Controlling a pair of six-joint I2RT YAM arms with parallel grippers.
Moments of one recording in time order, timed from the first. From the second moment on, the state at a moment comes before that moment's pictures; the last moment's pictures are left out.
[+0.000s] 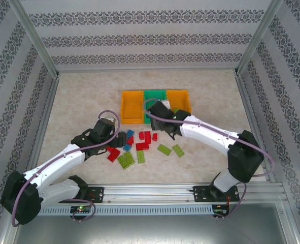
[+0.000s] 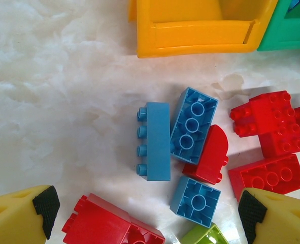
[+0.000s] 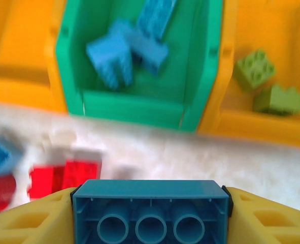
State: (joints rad) left arm -0.55 1.06 0.65 -0.50 -0.13 -0.48; right arm 0.76 1.59 1.22 -0.65 0.31 0.56
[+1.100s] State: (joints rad) left arm -0.55 1.33 0.75 -0.50 -0.11 -0.48; right arm 0.53 2.17 1.81 -0.65 0.08 0.46
